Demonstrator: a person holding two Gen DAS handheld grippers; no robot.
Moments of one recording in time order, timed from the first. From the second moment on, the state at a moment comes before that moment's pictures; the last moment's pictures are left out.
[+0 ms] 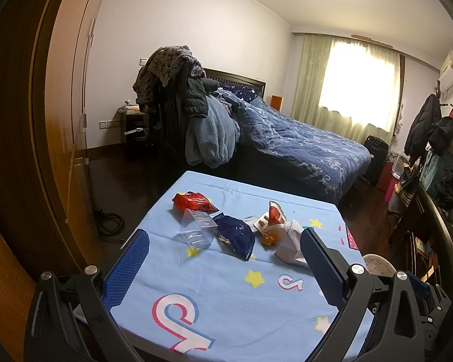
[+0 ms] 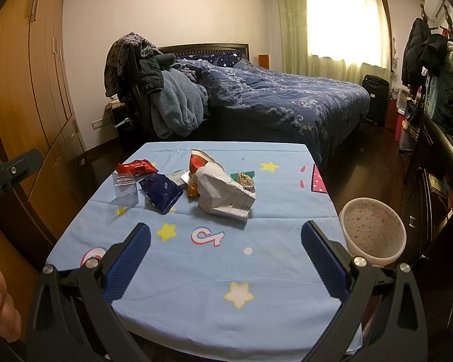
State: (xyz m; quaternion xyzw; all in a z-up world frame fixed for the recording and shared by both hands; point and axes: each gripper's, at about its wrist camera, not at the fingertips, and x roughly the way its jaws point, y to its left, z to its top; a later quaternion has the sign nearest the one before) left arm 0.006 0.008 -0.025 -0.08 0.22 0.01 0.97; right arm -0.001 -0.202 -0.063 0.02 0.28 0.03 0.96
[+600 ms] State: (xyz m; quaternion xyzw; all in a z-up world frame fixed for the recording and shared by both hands) left arm 0.004 0.008 -0.022 -0.08 0.22 0.01 0.97; right arm -0.003 -0.202 -0.060 0.02 0.28 0.03 0.96
